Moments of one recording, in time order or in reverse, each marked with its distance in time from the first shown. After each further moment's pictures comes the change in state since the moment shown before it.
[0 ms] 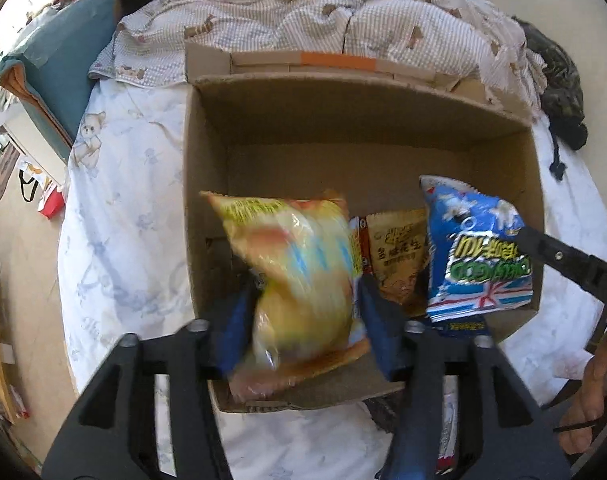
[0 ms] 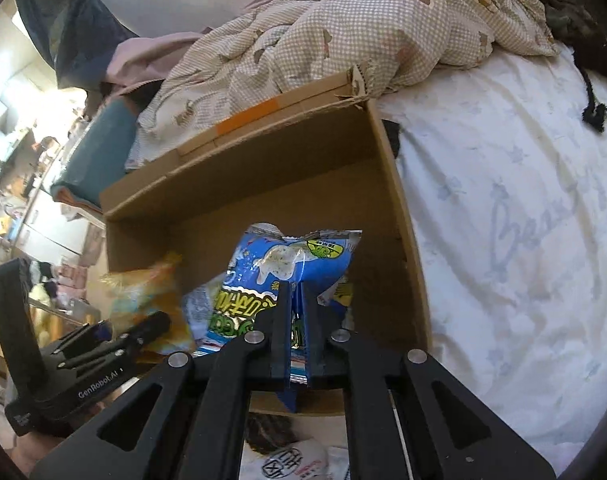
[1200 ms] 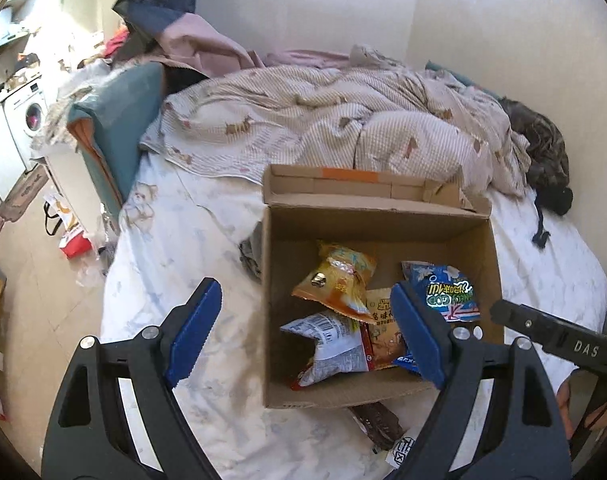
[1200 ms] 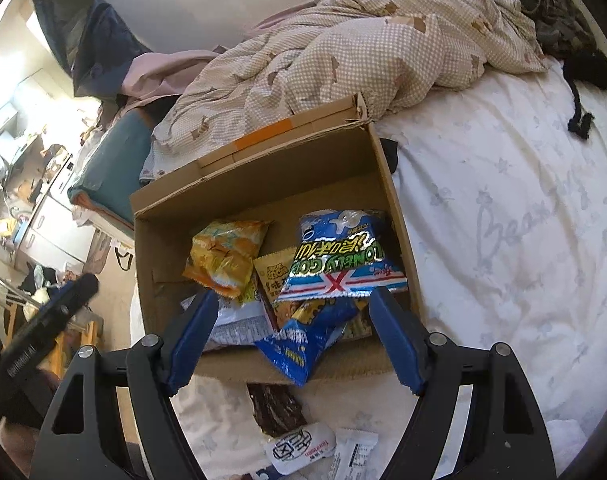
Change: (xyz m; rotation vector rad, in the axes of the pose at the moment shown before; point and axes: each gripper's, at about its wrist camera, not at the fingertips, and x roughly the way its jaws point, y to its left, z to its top) left arm -0.096 0.022 -0.011 -0.052 -0.333 0.026; right arm -0.040 0.016 -0.022 -0.030 -0.077 -0.005
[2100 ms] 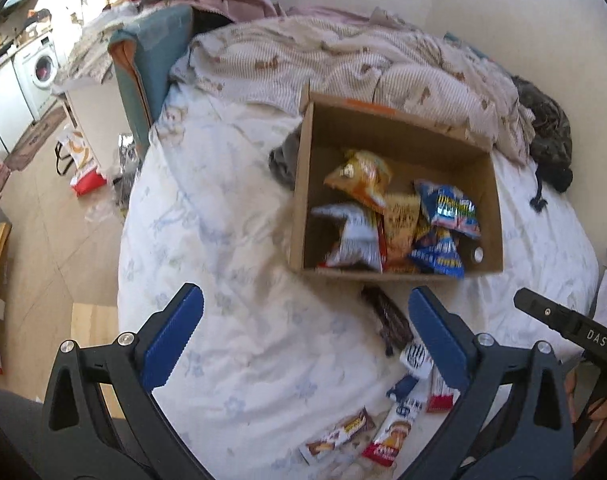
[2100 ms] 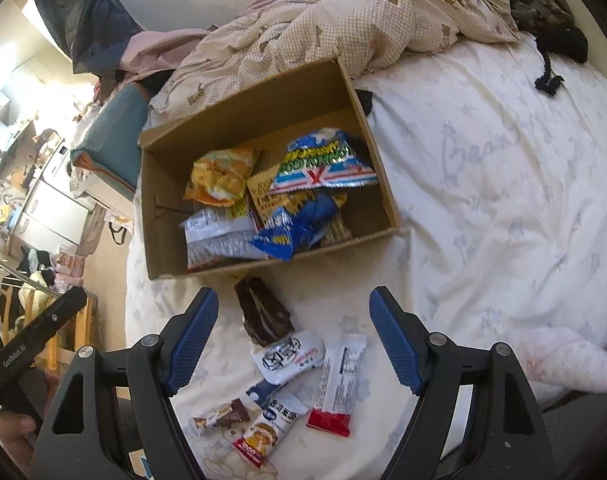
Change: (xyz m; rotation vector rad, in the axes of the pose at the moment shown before) left arm -0.041 0.032 -0.076 -0.082 0.190 0.006; right arm -0.039 -0.002 -0.077 0.023 0.079 -0.045
